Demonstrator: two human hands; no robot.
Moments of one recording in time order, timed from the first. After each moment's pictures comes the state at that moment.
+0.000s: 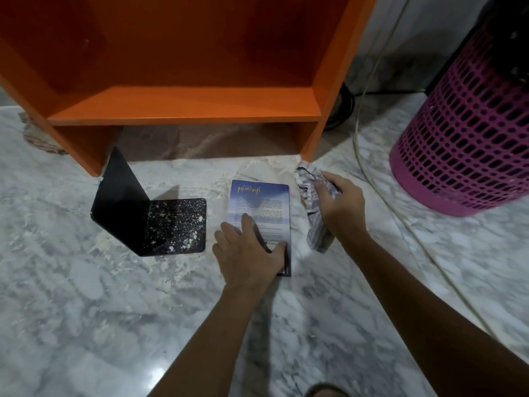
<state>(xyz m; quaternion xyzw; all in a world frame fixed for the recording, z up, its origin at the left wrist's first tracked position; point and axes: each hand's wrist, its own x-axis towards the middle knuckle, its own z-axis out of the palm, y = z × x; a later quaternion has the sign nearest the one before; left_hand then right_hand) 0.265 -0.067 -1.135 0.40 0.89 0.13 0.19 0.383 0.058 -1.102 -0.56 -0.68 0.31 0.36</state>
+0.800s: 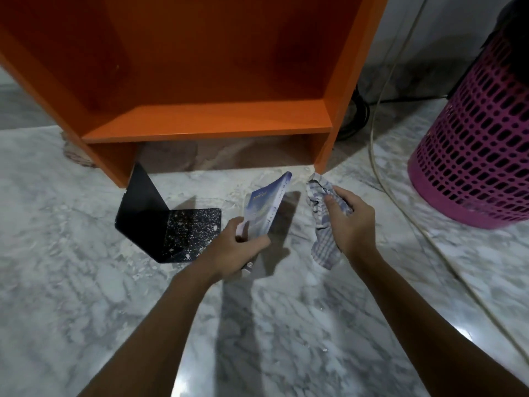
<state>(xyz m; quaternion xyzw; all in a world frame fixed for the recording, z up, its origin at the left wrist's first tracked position) 0.198 -0.080 -1.083 0.32 0.76 0.29 0.47 0.384 0.051 -1.114 -0.54 -0.63 0.38 0.40</state>
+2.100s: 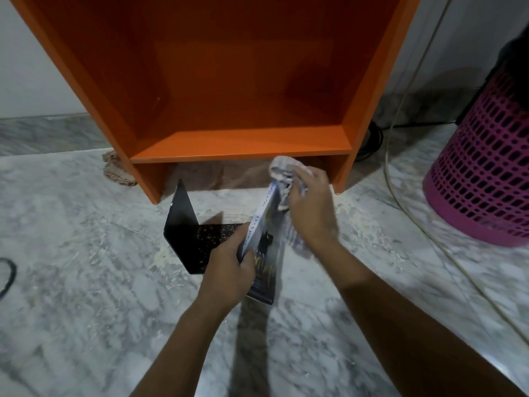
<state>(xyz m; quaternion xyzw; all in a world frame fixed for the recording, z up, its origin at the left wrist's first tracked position) 0.180 -0.131 -1.070 0.43 0.75 0.43 0.28 0.266 0.033 -1.069 -0.47 -0.71 0.30 0.42</state>
